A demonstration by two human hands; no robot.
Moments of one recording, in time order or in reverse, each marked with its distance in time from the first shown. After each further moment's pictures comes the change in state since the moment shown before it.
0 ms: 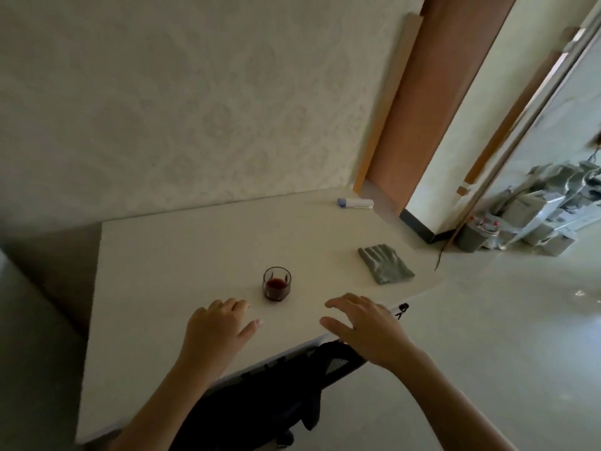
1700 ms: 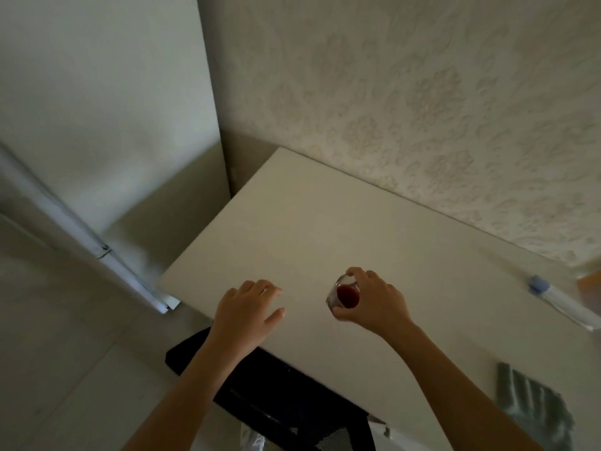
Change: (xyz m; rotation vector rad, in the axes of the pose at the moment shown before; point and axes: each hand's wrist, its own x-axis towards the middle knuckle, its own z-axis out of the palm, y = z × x) left_hand 0.013 0.033 0.047 -0.064 -0.067 -0.800; right_hand 0.254 0.006 0.060 -0.085 -0.296 -0.540
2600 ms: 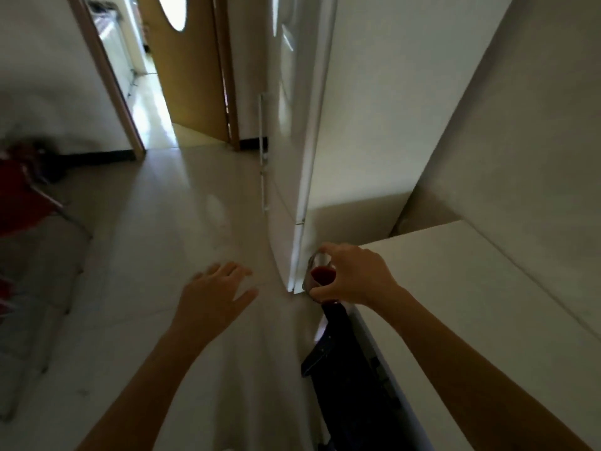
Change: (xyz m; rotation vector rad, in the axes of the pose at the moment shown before) left_hand -0.295 -0.021 -0.117 0.219 0.321 -0.813; right_hand -0.123 -0.248 -0.006 -0.216 -0.089 -1.007
